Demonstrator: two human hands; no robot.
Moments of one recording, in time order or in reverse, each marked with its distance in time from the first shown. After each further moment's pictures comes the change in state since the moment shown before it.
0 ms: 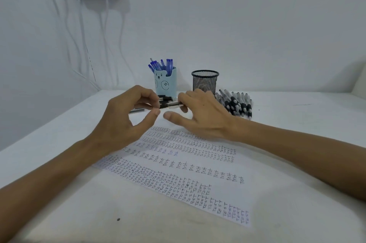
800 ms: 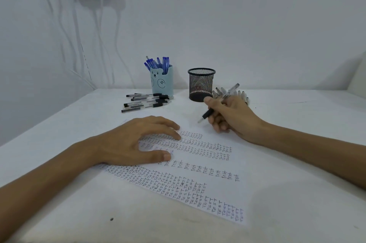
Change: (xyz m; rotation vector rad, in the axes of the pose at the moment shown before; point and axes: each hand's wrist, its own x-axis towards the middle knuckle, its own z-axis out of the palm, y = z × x) left_hand -0.007 0.004 0.005 0.051 -0.722 -0.048; right_hand -0.043 0.034 -0.027 1.074 -0.018 0.691
